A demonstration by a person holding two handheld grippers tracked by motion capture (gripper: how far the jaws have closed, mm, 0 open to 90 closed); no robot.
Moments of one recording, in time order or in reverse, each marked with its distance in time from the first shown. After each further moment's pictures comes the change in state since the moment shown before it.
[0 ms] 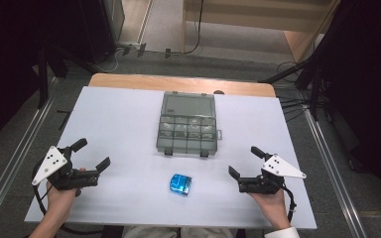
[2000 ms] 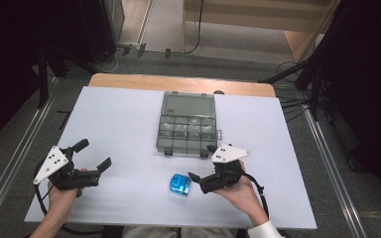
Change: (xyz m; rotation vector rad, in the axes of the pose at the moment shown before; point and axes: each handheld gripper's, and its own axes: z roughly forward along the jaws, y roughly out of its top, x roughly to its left) left arm 0.000 -0.002 0.002 0.007 -0.014 -0.020; right arm 0.067 0.046 0.073 0.273 0.247 -0.162
